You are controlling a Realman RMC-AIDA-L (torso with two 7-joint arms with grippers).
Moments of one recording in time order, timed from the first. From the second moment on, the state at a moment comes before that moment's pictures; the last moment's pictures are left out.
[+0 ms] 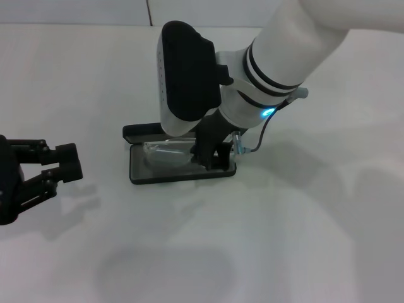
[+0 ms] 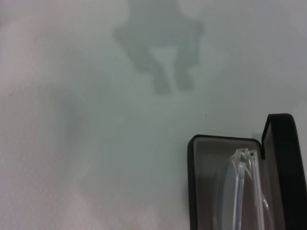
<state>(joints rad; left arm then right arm) -0.16 -2.00 0.76 1.05 1.66 1.95 -1.49 1.11 2.03 -1.99 -1.02 -2.23 -1.17 2.27</state>
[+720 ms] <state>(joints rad) -0.16 -2.01 0.76 1.05 1.66 1.95 -1.48 1.11 2.03 -1.99 -1.02 -2.22 -1.15 2.26</state>
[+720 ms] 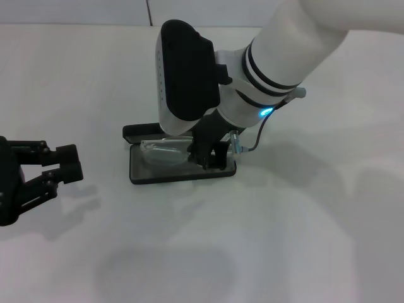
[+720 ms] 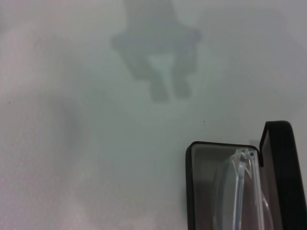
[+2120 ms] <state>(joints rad) -0.16 -2.01 0.75 1.05 1.66 1.95 -1.47 1.06 2.03 -1.99 -1.09 -2.22 -1.13 2.25</state>
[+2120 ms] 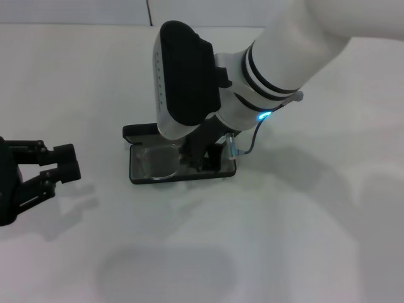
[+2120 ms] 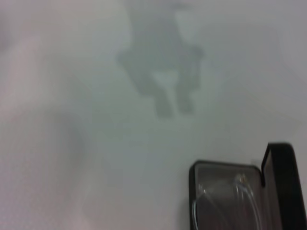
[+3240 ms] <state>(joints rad) -0.27 -2.09 0.54 0.90 1.62 1.95 -1.32 0.40 2.02 -1.23 -1.03 -1.36 -1.37 1.65</state>
